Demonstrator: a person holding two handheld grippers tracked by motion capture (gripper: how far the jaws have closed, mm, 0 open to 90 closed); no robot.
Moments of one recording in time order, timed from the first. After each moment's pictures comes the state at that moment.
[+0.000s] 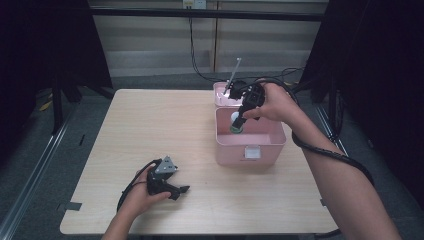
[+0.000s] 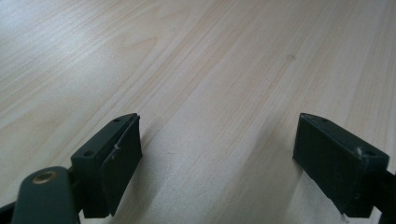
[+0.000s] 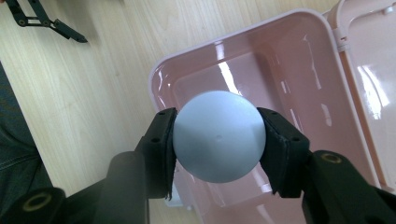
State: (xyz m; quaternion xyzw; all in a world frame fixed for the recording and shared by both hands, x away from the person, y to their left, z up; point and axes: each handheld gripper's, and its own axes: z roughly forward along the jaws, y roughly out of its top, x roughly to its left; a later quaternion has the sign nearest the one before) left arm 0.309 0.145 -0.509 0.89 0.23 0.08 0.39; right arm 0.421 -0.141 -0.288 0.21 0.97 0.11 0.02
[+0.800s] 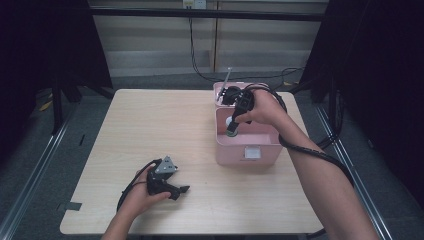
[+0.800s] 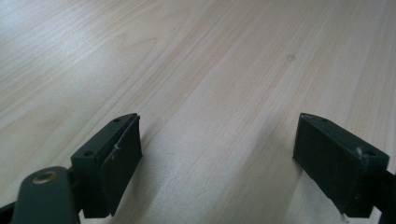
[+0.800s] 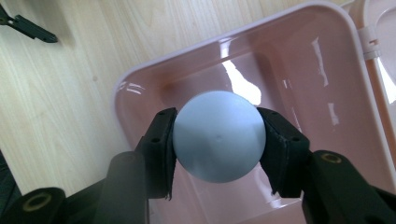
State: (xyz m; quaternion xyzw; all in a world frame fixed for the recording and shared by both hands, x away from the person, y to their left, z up) left arm 0.309 0.145 -0.509 0.89 0.23 0.08 0.39; right arm 0.442 -0.130 -0.328 0.21 0.97 0.09 0.01
